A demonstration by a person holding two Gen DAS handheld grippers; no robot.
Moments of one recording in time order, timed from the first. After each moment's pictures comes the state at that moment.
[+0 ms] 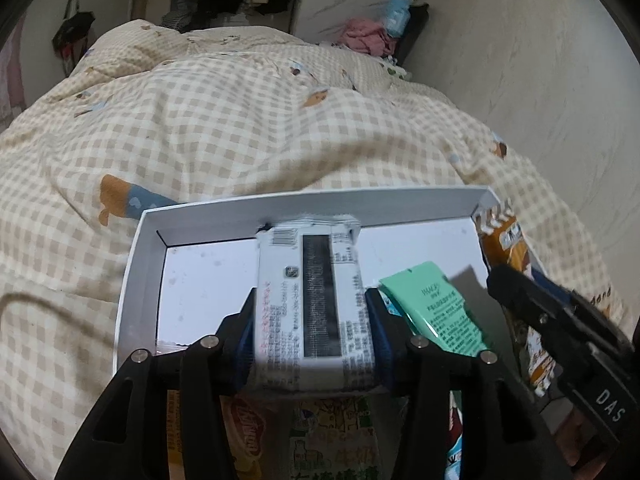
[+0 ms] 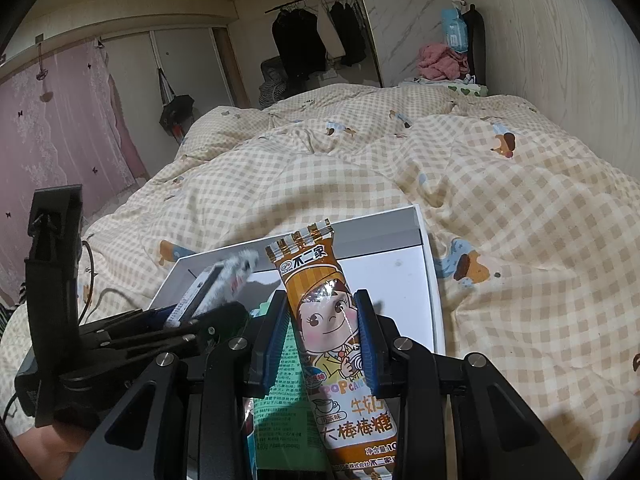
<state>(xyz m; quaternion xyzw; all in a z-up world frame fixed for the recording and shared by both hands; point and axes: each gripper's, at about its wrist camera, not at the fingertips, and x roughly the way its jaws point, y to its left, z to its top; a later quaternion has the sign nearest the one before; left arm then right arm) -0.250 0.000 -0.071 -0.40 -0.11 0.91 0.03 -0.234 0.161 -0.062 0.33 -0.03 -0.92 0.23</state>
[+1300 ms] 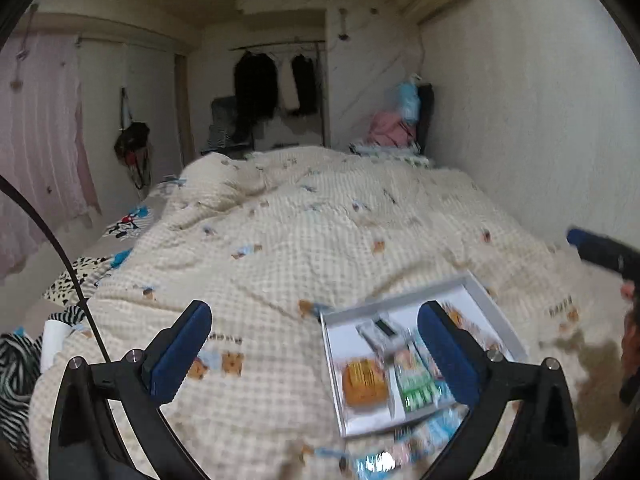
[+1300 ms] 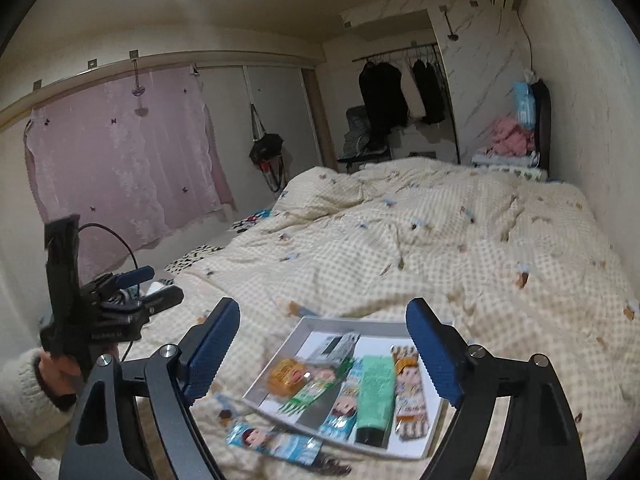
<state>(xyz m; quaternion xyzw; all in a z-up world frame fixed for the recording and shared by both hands) -0.076 -0.051 0.107 -0.26 0.00 0.96 -0.05 -0.140 0.193 0.097 0.25 -0.03 -0.89 0.38</state>
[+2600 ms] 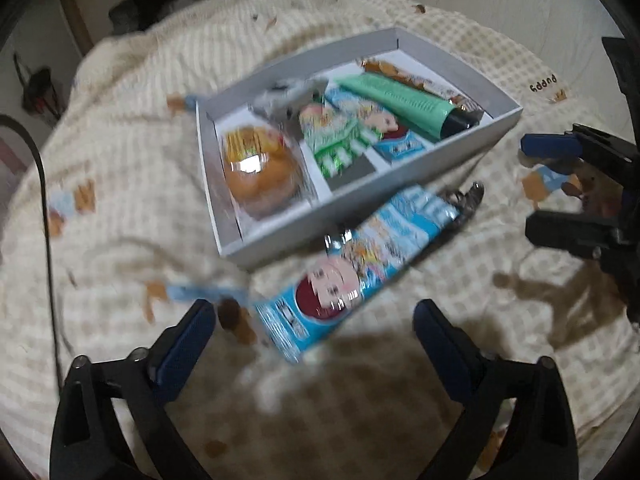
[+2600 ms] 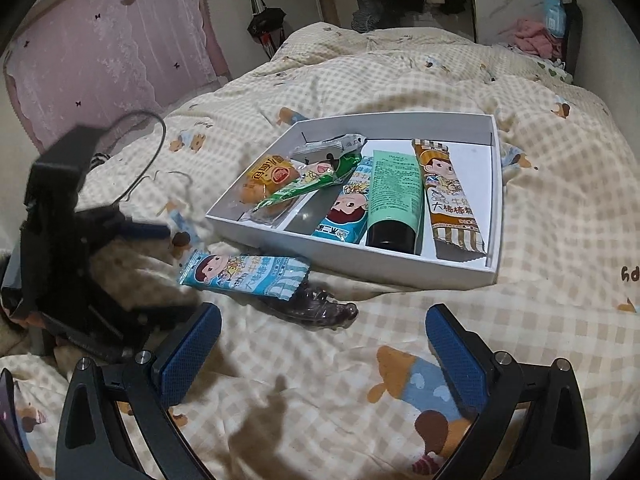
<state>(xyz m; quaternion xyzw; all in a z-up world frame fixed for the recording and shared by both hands) -0.084 0.028 -0.049 -0.50 0.08 0.86 0.05 -0.119 0.172 -0.059 0.42 0.09 -0.82 0.37</state>
